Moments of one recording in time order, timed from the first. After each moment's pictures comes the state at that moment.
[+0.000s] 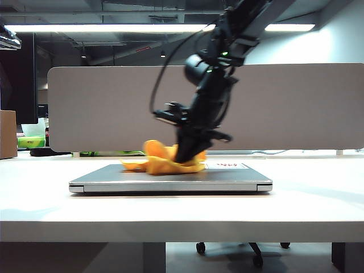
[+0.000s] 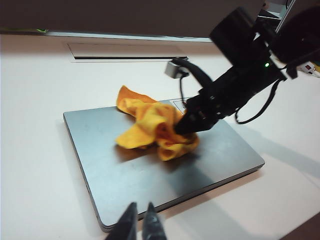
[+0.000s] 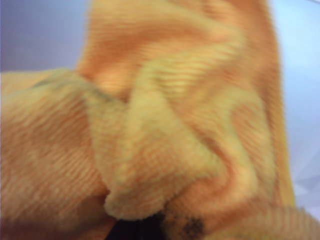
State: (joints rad) left arm -0.01 0.63 0.46 -0.06 0.55 -0.09; right arm 0.45 2.34 2.06 -0.84 -0.21 0.08
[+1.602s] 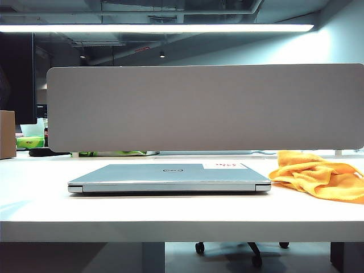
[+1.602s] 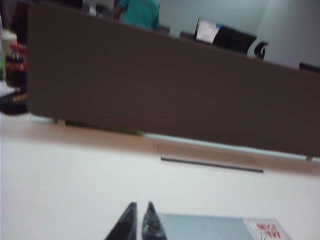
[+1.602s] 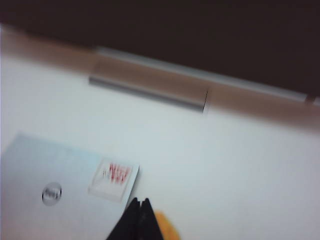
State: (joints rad) left arm -0.01 0.57 0.46 0.24 0.16 -0.24; right arm 0.19 1.38 1.91 -0.96 0.00 -0.08
